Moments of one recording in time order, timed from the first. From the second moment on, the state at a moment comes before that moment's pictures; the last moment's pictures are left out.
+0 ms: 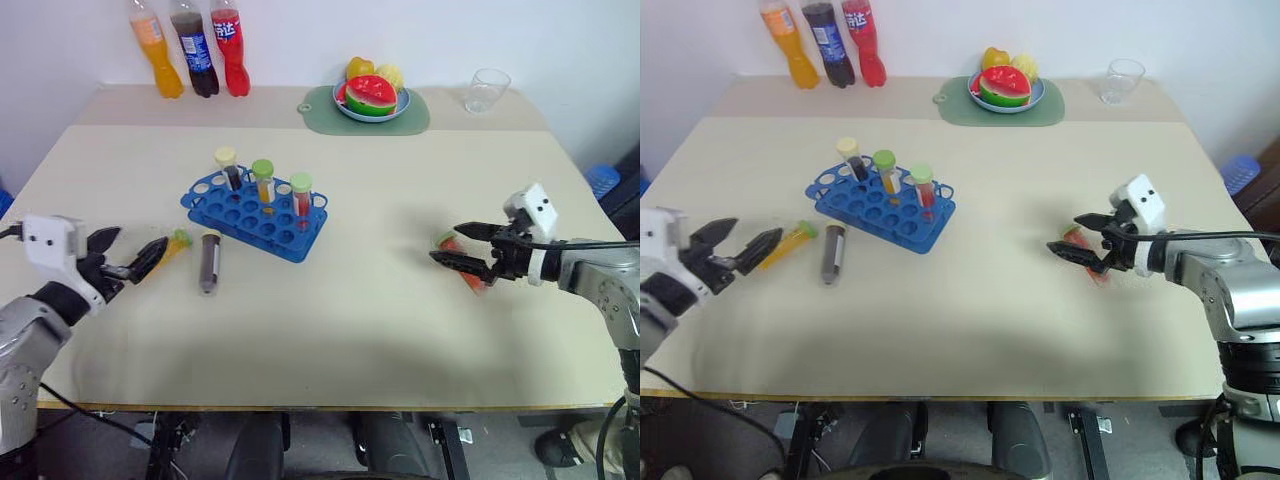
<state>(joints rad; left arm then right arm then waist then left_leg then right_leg) 0.03 0.66 0.55 -0.47 -0.67 0.71 -0.51 -0.37 -0.90 -0.11 -0.20 0.52 0.88 0.86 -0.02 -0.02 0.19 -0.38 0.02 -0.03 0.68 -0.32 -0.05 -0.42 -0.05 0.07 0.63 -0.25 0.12</state>
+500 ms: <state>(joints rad) -0.02 0.66 -0.01 -0.67 -0.60 0.63 -0.72 -0.77 -0.91 0.19 -0.10 0.44 1.40 0.64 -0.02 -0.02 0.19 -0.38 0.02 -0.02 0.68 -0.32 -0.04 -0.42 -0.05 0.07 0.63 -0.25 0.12</state>
